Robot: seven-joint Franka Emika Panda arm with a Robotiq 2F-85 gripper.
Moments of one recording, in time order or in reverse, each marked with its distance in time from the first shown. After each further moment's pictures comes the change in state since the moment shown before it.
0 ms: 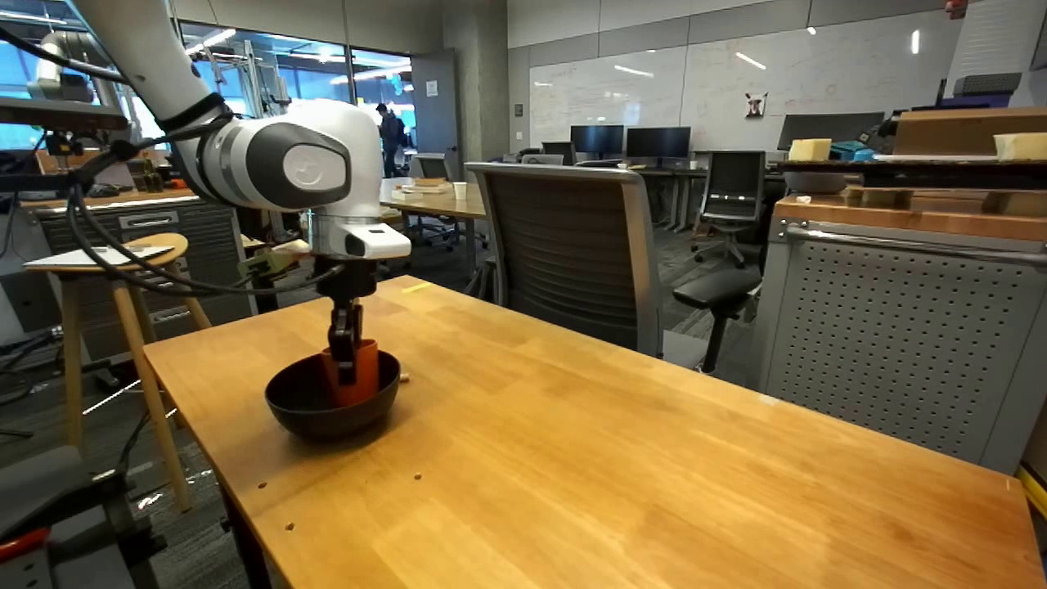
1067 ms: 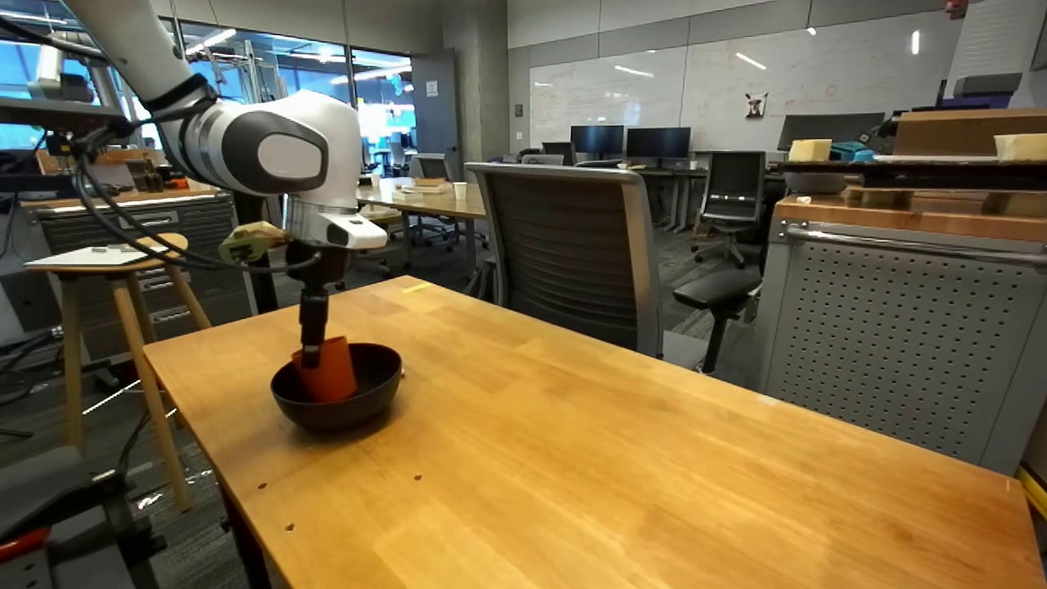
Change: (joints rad) arm 0.068 -0.037 0.039 0.010 0.148 -0.087 -0.218
